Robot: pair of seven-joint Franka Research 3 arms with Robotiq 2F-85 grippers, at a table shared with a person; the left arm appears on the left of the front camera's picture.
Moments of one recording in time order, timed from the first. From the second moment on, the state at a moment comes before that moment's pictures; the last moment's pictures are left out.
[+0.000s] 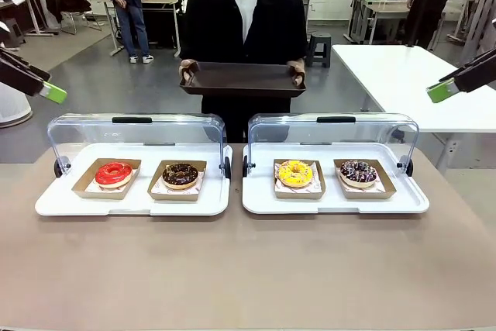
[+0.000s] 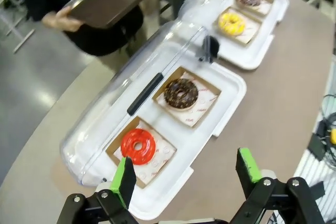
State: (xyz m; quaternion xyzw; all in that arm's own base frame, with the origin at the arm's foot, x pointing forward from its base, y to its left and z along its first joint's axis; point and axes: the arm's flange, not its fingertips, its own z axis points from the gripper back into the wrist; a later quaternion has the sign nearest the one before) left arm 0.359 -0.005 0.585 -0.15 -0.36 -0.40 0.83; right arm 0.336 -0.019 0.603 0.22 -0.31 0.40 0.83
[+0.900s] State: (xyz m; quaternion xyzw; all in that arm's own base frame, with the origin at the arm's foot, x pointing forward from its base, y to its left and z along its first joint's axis) left arm 0.375 0.055 0.580 -0.29 -0.30 -0.48 0.77; right arm 0.357 -0.115 0.557 0.31 -0.33 0.48 0.75
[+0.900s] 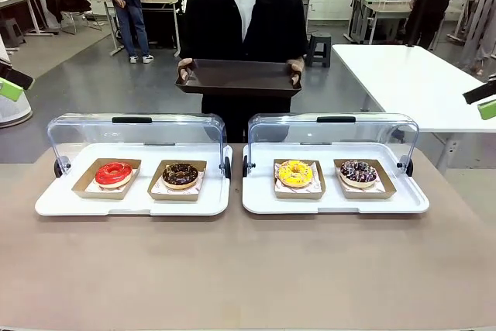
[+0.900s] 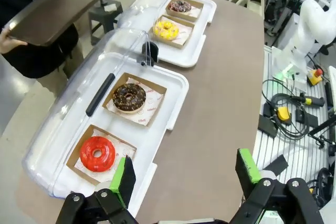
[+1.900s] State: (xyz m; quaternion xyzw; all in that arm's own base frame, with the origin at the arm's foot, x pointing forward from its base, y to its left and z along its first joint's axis) left arm 0.377 0.059 0.574 -0.24 -0.27 -0.49 0.79; right arm 0.338 -0.109 0.586 0.28 -0.36 0.50 0.74
